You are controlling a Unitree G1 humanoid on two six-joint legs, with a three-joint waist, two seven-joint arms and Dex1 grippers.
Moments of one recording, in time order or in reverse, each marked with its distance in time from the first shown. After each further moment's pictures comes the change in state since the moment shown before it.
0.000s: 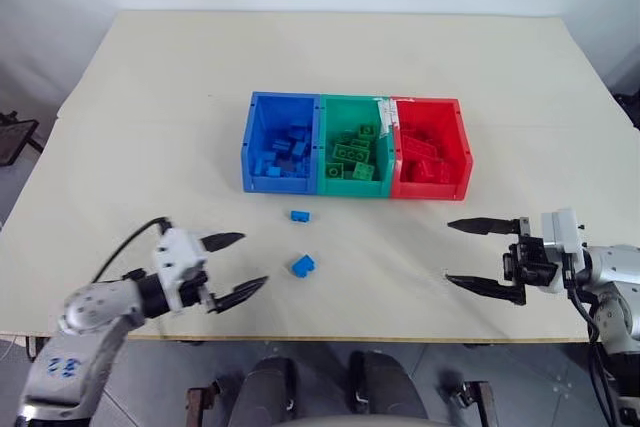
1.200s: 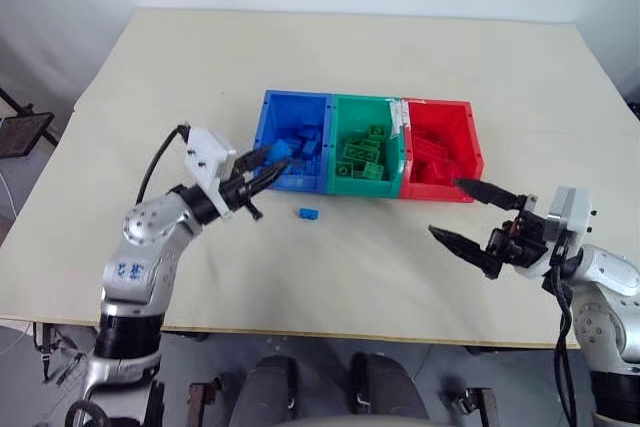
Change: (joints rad) left arm -0.534 -0.214 0.020 0.309 0.011 -0.018 0.147; right arm 0.039 0.150 -0.059 -0.282 0.094 0.102 -0.428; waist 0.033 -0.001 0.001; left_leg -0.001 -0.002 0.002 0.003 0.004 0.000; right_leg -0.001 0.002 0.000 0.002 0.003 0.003
